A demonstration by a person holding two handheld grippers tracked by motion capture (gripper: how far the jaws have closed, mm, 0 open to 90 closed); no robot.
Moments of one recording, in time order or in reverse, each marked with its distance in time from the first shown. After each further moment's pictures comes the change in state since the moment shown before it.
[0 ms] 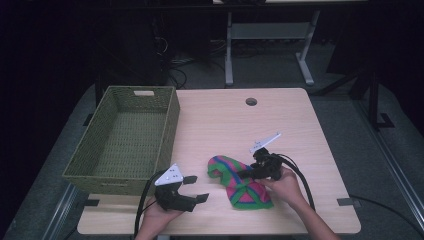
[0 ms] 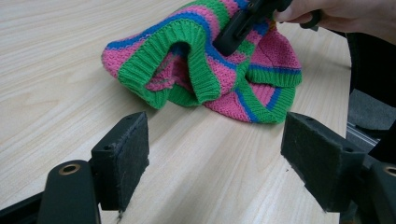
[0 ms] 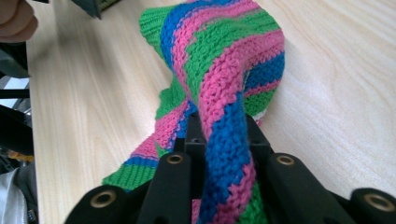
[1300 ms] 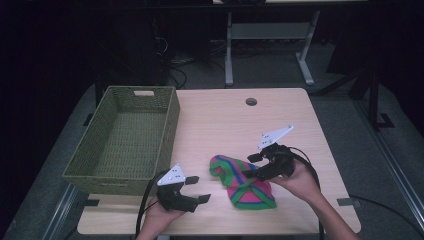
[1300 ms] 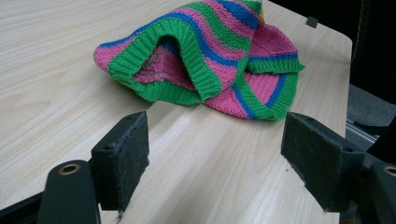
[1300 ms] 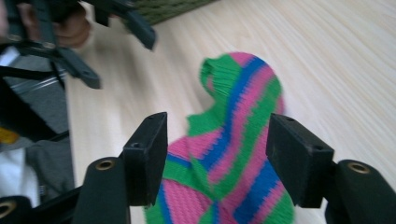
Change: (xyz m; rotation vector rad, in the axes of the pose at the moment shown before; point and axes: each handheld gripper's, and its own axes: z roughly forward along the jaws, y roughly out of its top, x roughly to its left) left arm -0.001 0.001 0.005 0.008 -0.007 0.012; right arm 0.035 0.022 -0.057 -0.043 -0.045 -0.193
